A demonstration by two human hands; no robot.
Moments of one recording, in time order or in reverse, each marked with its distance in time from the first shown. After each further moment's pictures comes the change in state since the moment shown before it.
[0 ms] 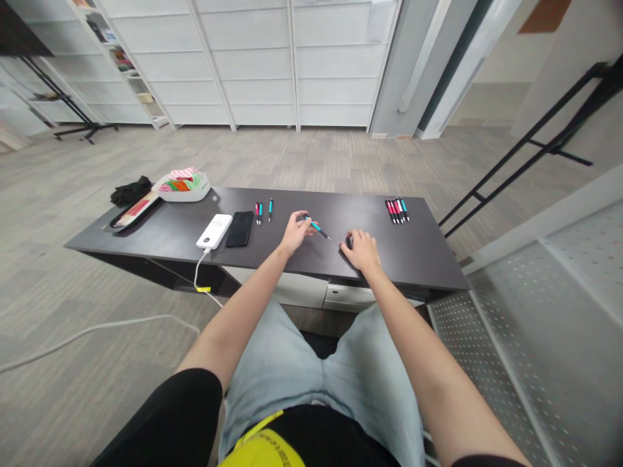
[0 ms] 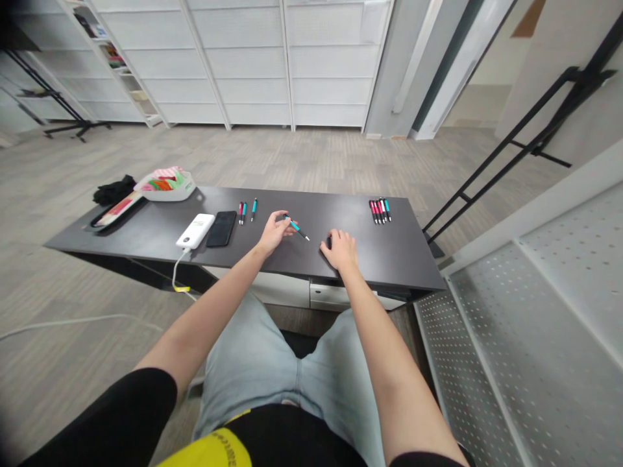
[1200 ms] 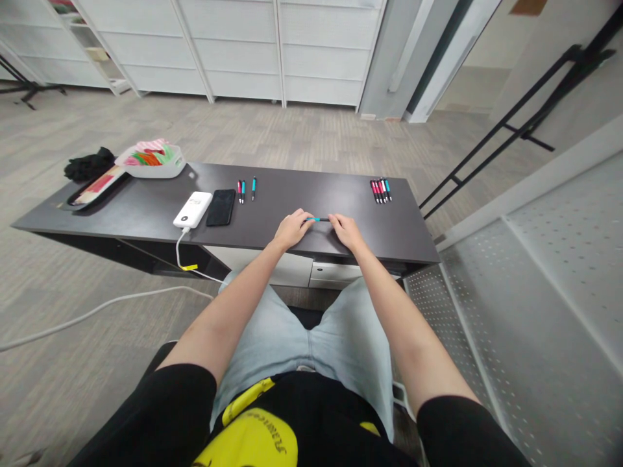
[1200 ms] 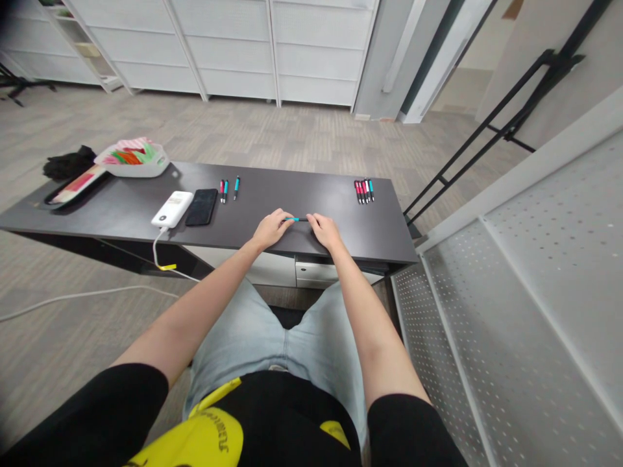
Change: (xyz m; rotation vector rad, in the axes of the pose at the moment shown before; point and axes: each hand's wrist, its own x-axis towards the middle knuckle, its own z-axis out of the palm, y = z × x) left_hand -0.040 -0.014 0.020 0.683 -0.210 0.291; right_hand 0.001 0.007 -0.006 0.383 -0.049 -0.028
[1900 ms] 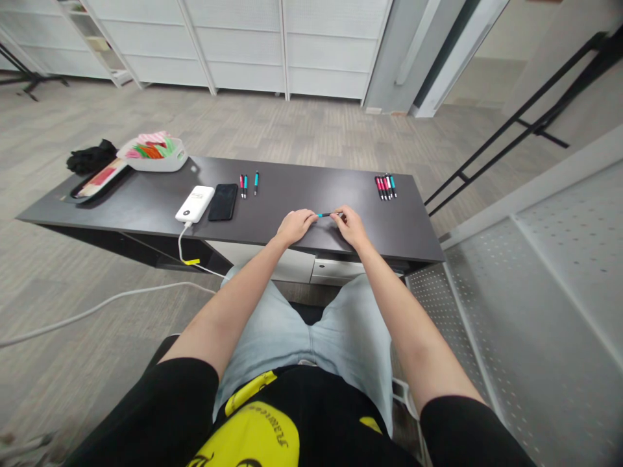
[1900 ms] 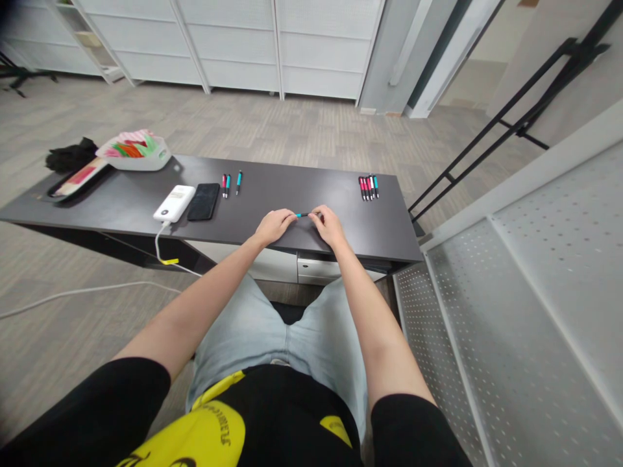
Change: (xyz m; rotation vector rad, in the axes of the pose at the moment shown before) left_hand 0.004 0.000 0.003 -0.038 -0.035 -0.026; right_hand -0.001 0.007 0.003 0.068 0.032 -0.048
